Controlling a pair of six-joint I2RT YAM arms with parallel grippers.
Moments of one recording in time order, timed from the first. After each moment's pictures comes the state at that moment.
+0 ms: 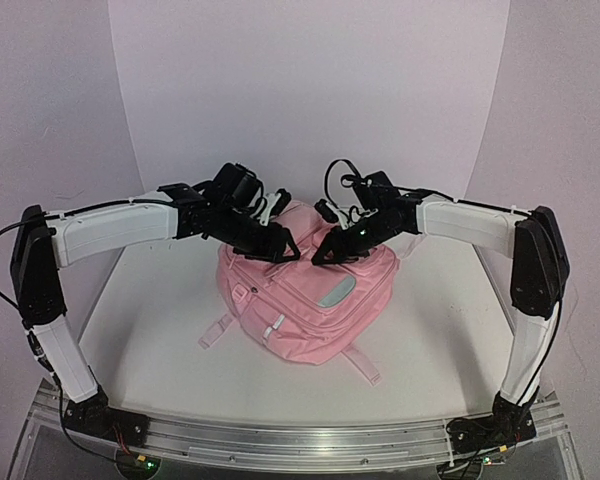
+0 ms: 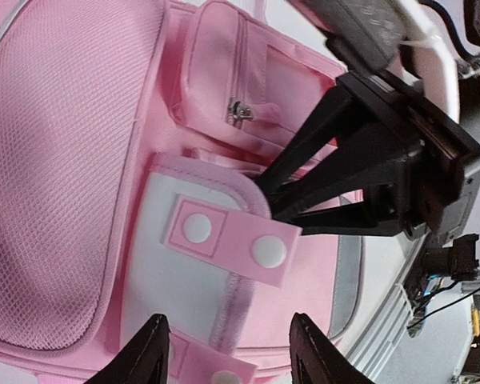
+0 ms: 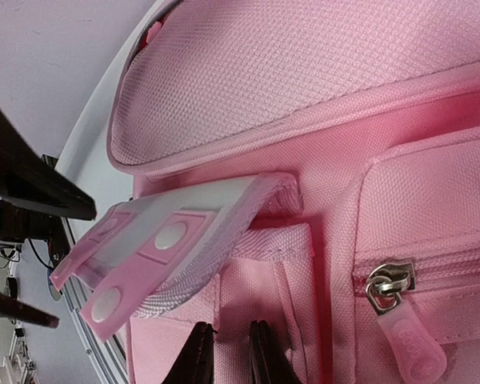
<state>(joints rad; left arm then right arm) -0.80 1.75 1.49 -0.50 0.27 -0.40 0.63 1.94 1.59 -0.55 -0.55 0.18</state>
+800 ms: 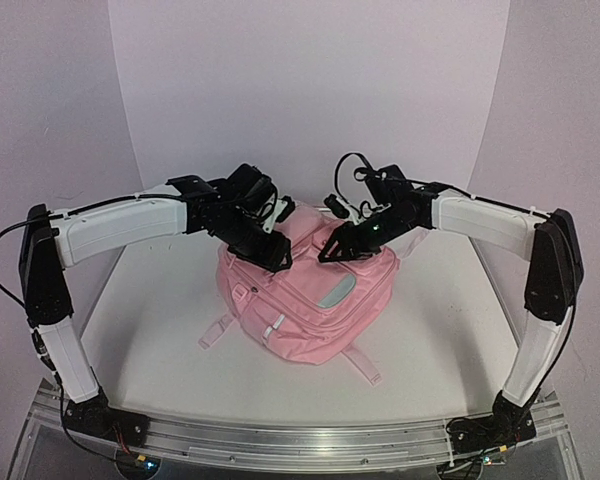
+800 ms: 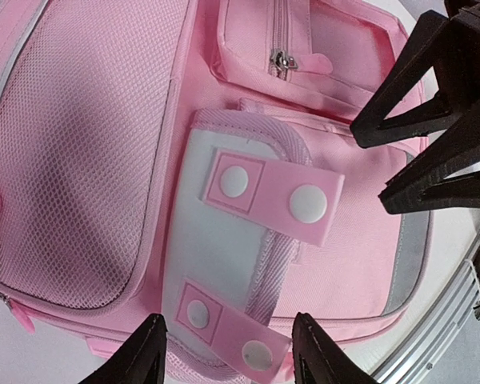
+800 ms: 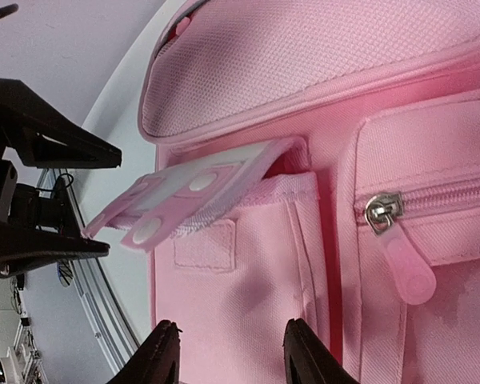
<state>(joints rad) -0.87 1.79 1.62 -0.75 0.05 -0.29 0.61 1.86 1.57 -0.62 -0.58 0.15</state>
